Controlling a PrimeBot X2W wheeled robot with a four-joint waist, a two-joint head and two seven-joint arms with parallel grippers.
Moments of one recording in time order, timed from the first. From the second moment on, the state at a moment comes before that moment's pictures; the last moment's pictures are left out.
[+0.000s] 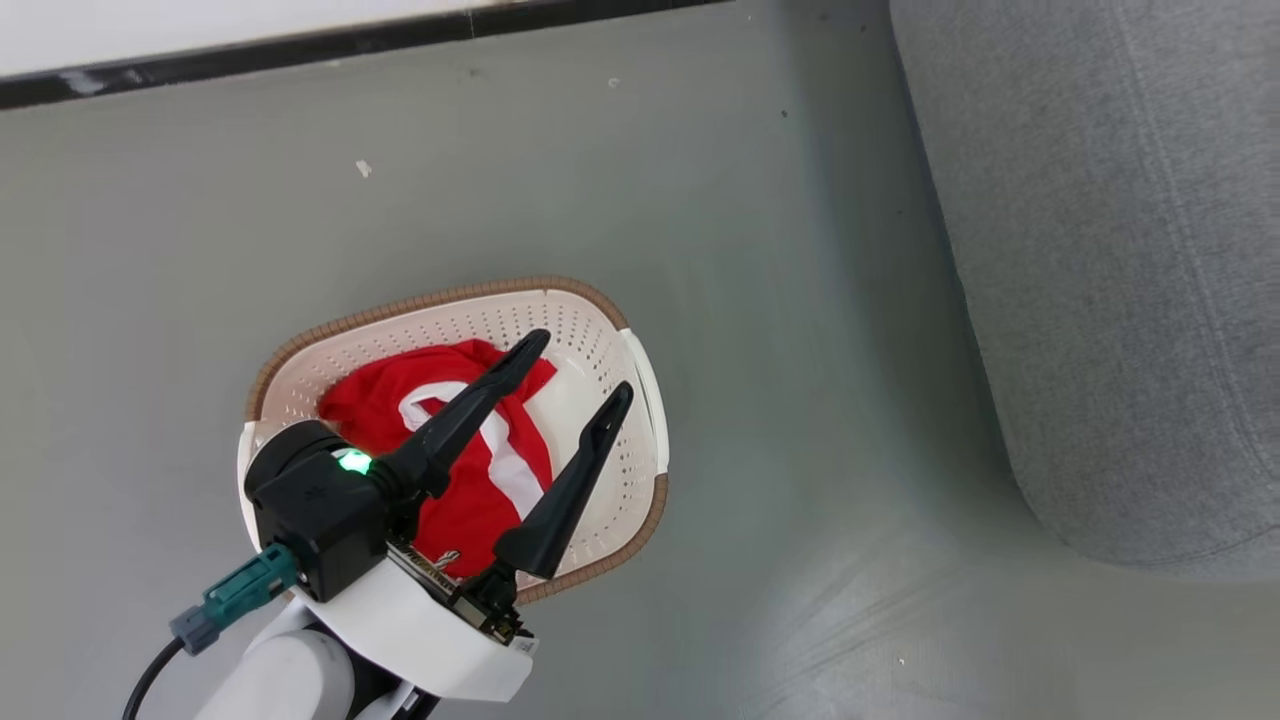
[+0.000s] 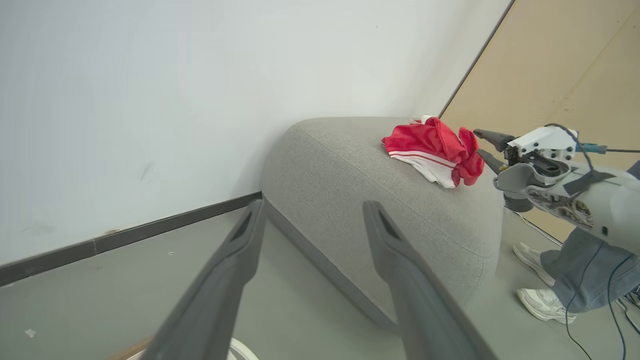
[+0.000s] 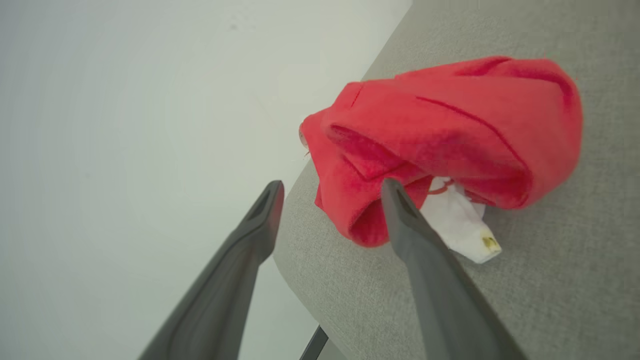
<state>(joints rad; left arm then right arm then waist) -0.27 0.26 -0.46 -0.35 -0.54 -0.07 -0.01 -0.62 -0.19 -0.58 0.49 0.82 0.12 -0.17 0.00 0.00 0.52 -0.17</state>
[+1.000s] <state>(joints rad) -0.10 0.24 -0.34 -0.19 -0.59 -0.02 -0.16 -0.29 -0.12 0.04 0.20 0.46 0.12 -0.22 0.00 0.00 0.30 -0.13</state>
